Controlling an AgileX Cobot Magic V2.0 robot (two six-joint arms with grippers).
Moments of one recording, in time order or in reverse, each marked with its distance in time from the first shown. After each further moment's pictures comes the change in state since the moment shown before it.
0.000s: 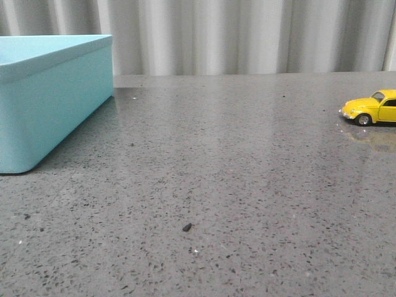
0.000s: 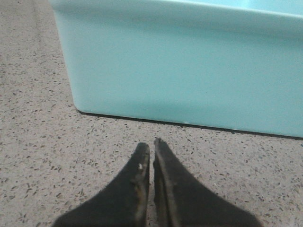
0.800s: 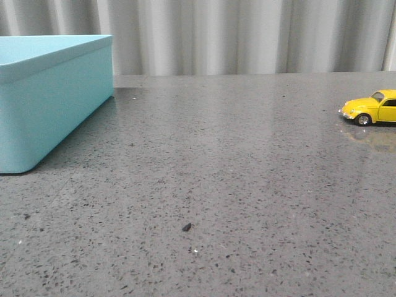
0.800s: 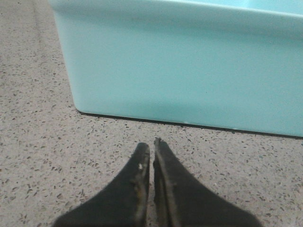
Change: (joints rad) left arm 0.000 0.000 0.000 0.008 0.000 0.000; right arm 0.000 0.000 0.000 0.000 0.000 0.002
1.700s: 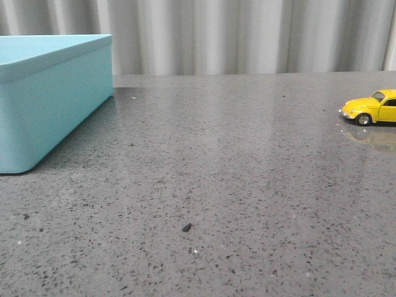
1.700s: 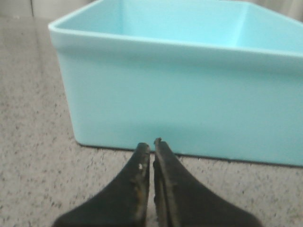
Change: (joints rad) left arm 0.000 0.000 0.000 0.015 -0.105 0.000; right arm 0.000 0.000 0.000 0.000 -0.009 0.000
